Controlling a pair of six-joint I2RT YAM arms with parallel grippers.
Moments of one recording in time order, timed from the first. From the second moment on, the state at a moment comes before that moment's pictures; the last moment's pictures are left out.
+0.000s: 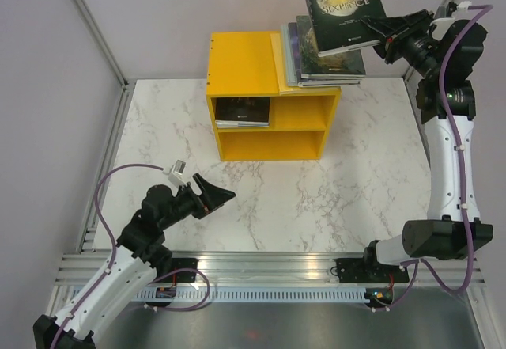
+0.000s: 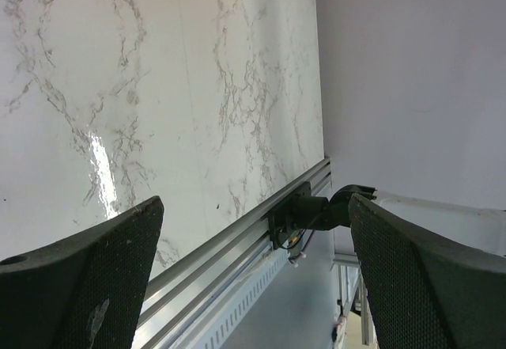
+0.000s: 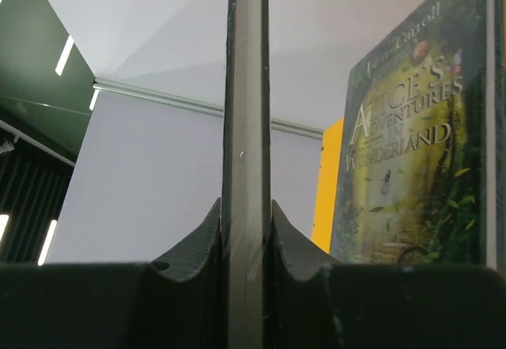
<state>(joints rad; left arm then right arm) -0.51 0.41 0.28 -0.18 0.32 -1.07 -0.10 1.43 1.77 -0.21 -0.57 1.38</state>
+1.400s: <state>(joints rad) -0.51 0.46 0.24 -0.12 0.34 -1.07 -0.07 1.61 2.10 -0.77 -0.50 0.85</state>
